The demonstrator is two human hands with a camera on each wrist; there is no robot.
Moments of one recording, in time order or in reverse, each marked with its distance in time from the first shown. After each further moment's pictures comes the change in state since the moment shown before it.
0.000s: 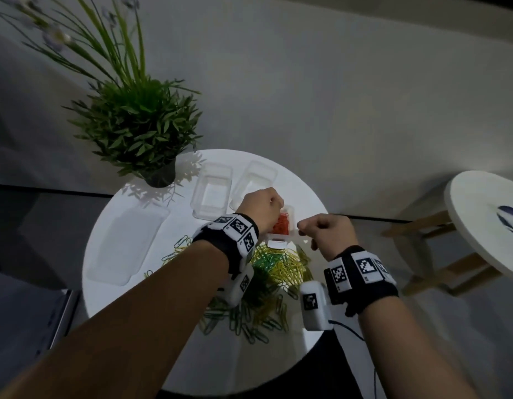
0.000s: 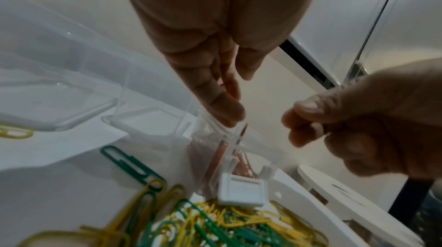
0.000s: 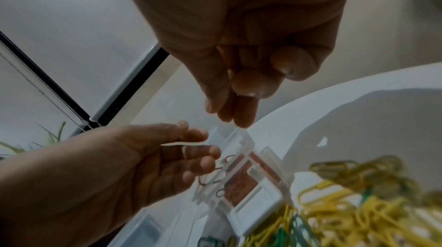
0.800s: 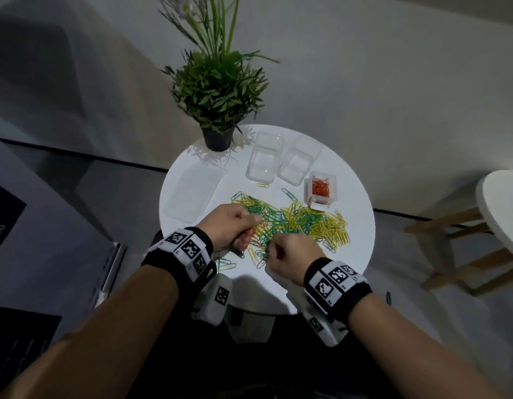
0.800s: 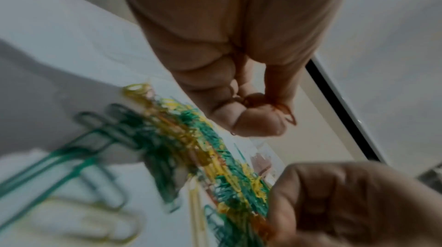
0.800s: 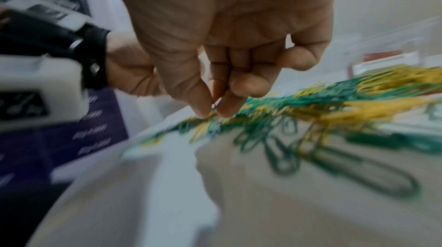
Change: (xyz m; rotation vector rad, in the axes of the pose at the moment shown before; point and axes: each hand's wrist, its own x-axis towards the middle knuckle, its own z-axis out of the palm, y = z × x) left_hand -0.145 -0.114 -0.068 -0.561 -0.069 -0.181; right_hand -0.135 0.003 0.098 -0.818 -0.444 -0.520
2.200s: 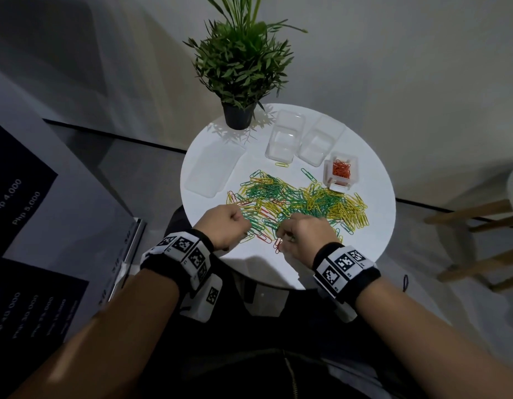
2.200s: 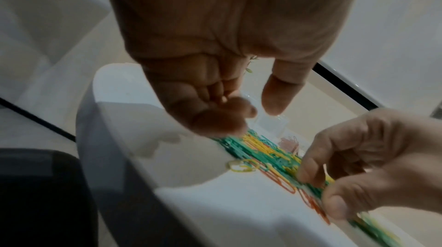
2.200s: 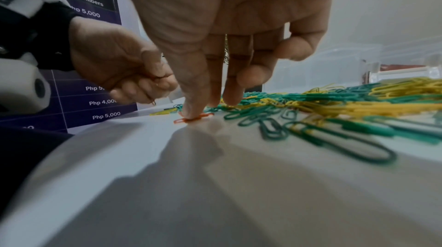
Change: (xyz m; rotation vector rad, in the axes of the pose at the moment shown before) left_hand -0.044 -0.028 -0.020 0.533 0.211 -0.049; right_hand 0.000 -0.002 0.015 -0.159 0.018 -0.080
